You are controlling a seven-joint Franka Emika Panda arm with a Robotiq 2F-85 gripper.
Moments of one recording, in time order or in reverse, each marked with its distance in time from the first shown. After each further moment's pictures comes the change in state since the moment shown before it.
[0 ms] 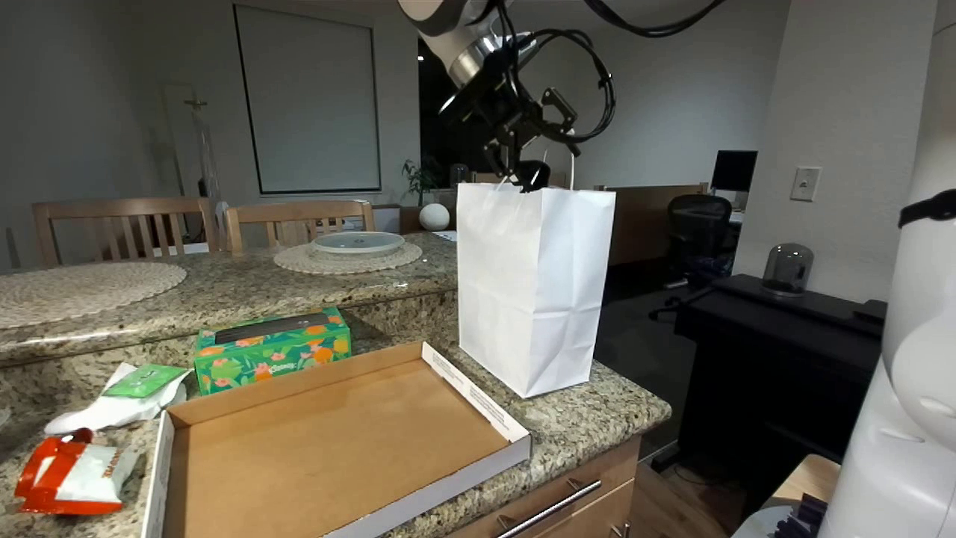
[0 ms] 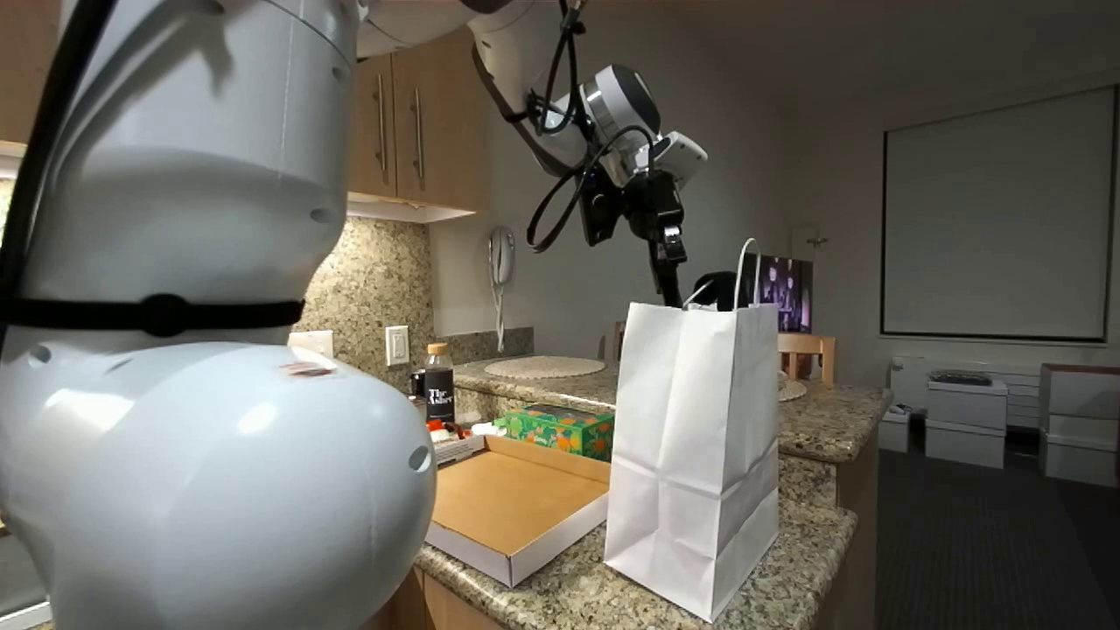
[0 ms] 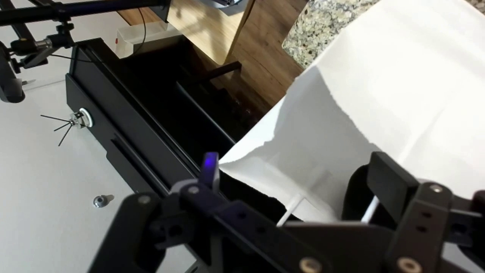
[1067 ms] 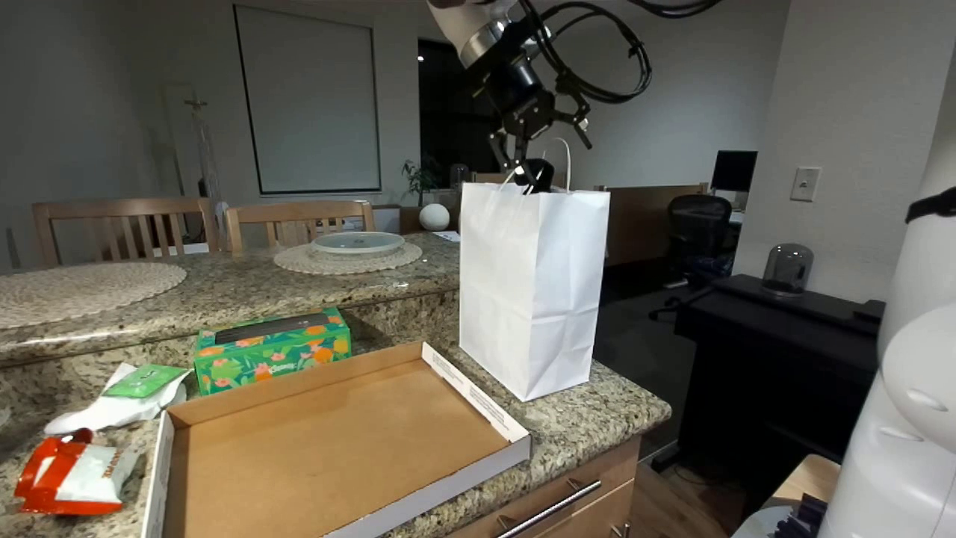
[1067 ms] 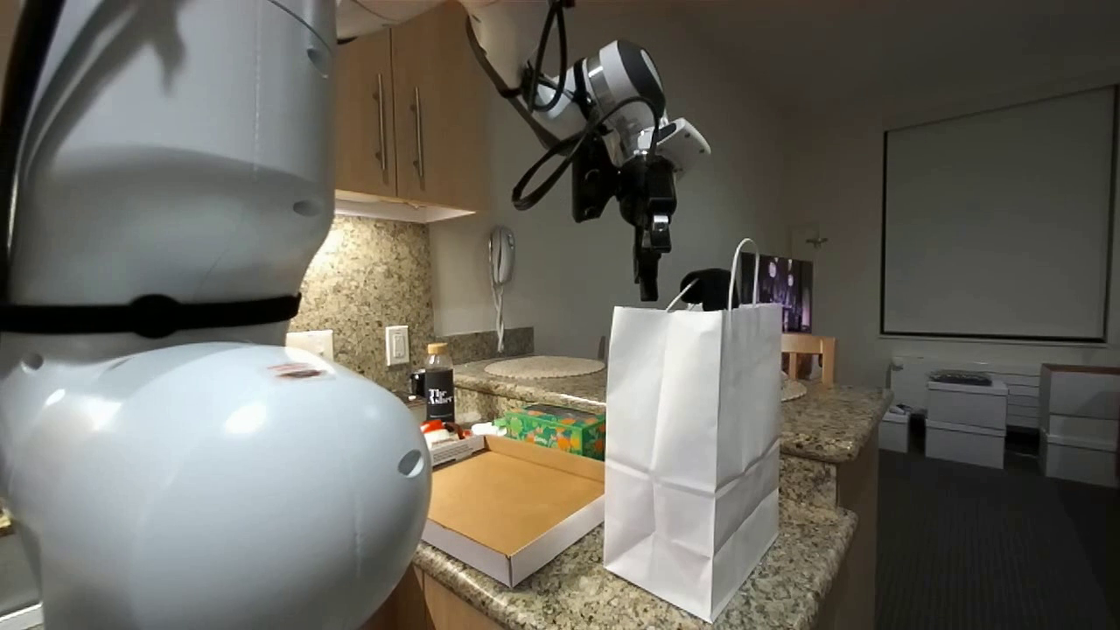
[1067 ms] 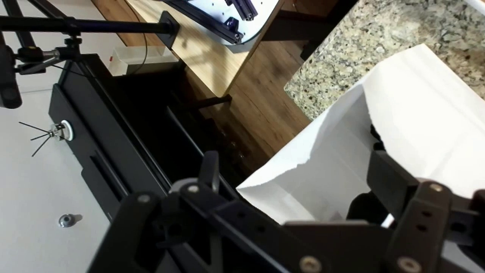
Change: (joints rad) arm -0.040 -0.054 0.012 -0.019 0.111 -0.058 -0.129
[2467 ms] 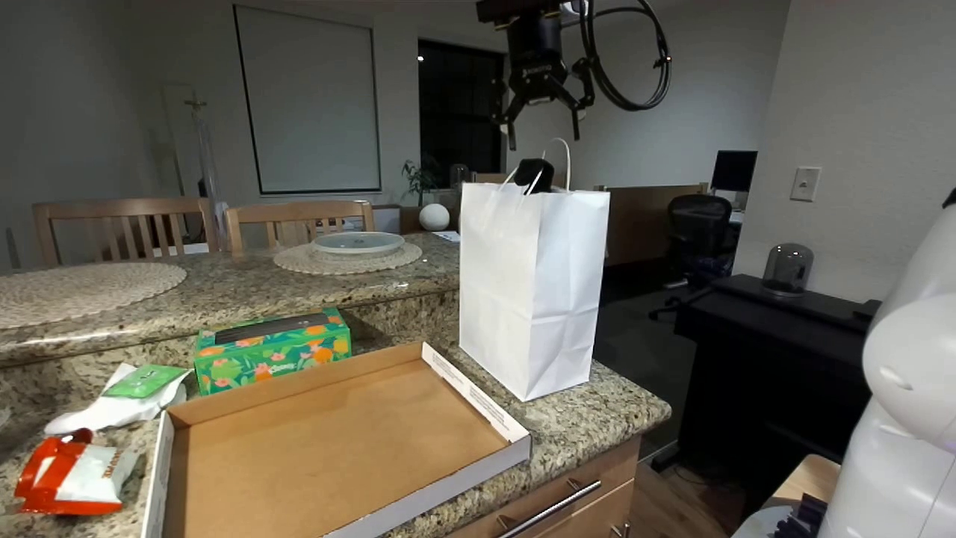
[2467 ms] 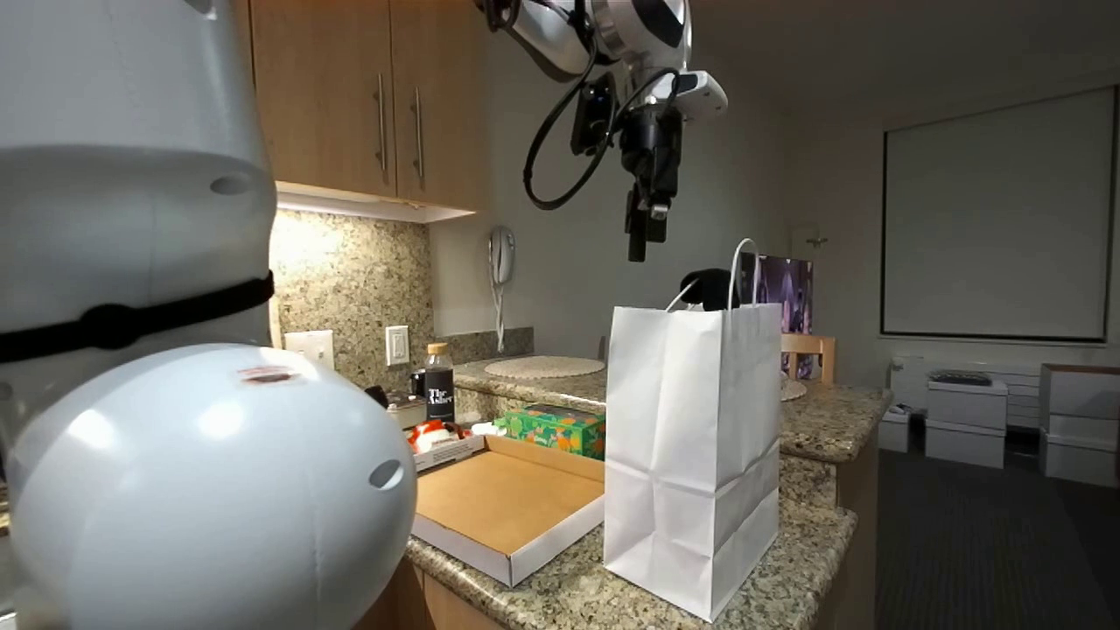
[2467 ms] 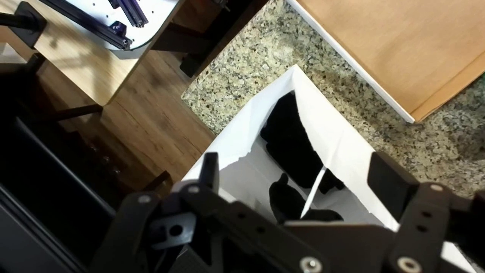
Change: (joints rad) arm -0.091 -0.219 -0.034 -0.135 0.269 0.278 -0.169
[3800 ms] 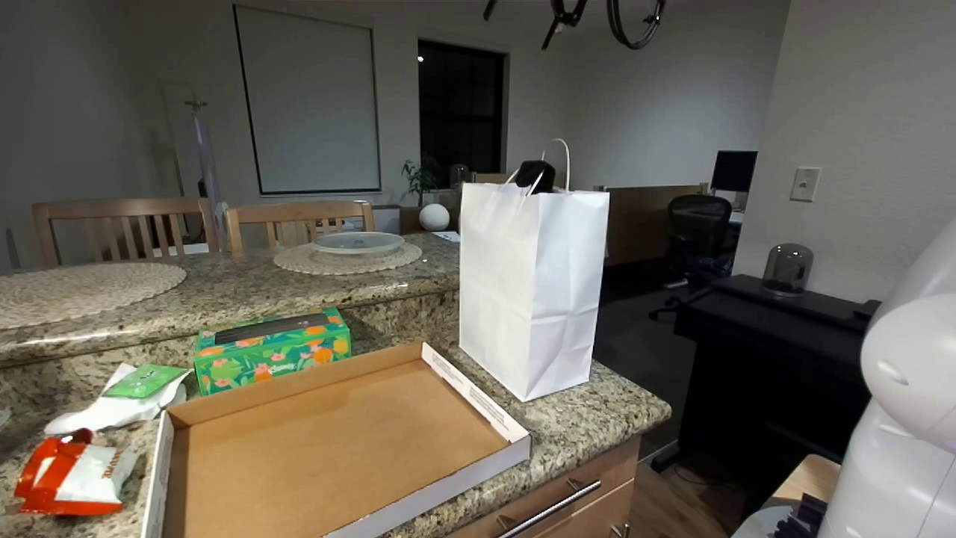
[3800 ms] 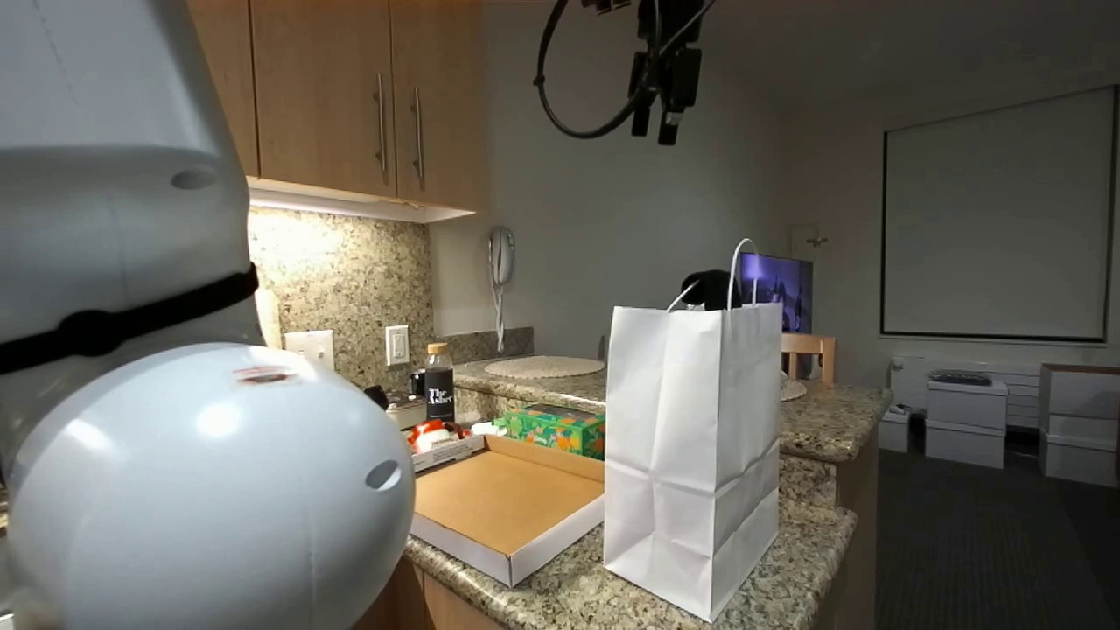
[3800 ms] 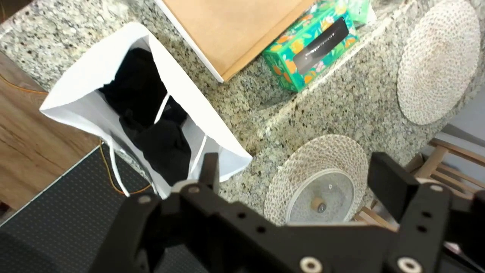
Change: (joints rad) arm -0.010 -0.095 -0.134 0.159 0.364 0.174 -0.273
